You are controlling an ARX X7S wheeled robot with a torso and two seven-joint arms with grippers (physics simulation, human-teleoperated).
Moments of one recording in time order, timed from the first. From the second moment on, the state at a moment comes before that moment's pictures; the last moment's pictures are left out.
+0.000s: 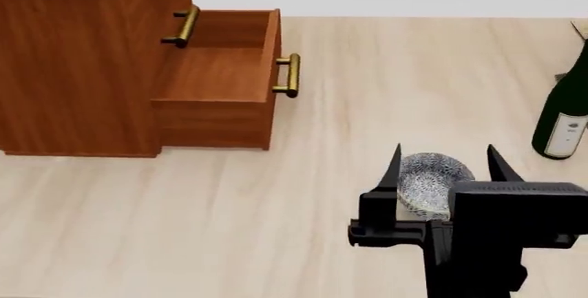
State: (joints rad) left arm -0.79 -0.35 -0.05 0.71 -0.50 -0.72 -0.19; right arm 0.33 0.27 -0.05 -0.41 0.26 0.55 0.18
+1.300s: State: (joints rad) left arm -0.81 -0.35 0.00 0.73 -0.51 -0.73 -0.24; right arm 0.29 0.28 -0.03 -0.40 0.31 0.48 0.19
